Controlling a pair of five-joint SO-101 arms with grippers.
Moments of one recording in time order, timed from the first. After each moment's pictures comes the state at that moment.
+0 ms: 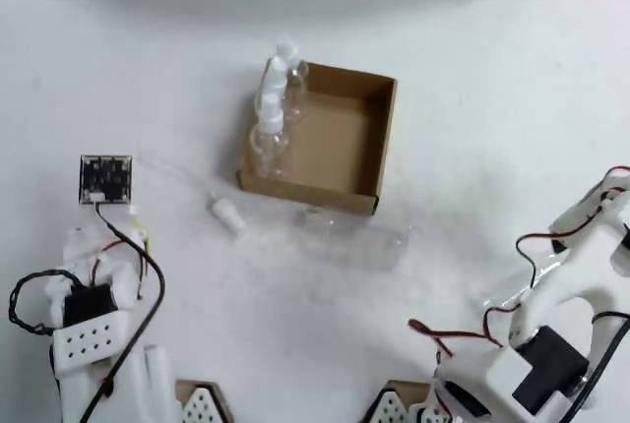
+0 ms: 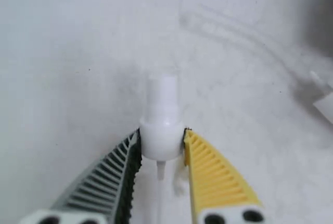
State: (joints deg) left arm -24.9 -63.6 83.0 38.6 -15.5; right arm 39.3 -7.0 17.8 79.1 -7.3
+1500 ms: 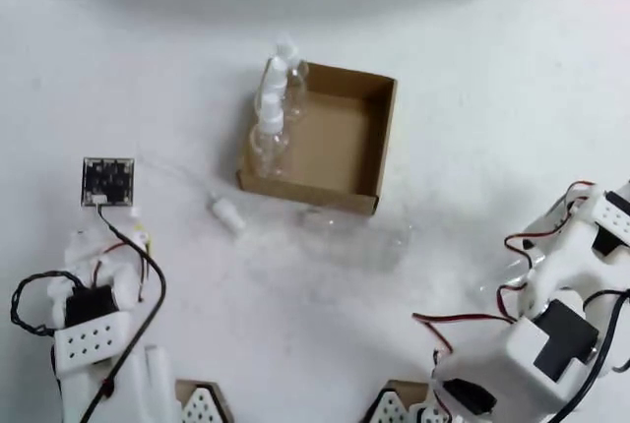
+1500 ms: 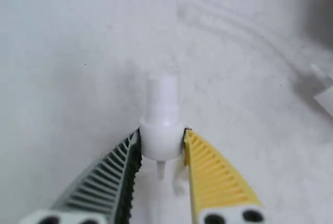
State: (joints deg) left arm -24.9 -63.6 84.0 38.5 -15.9; right arm 36.4 2.4 26.9 60.9 -11.6
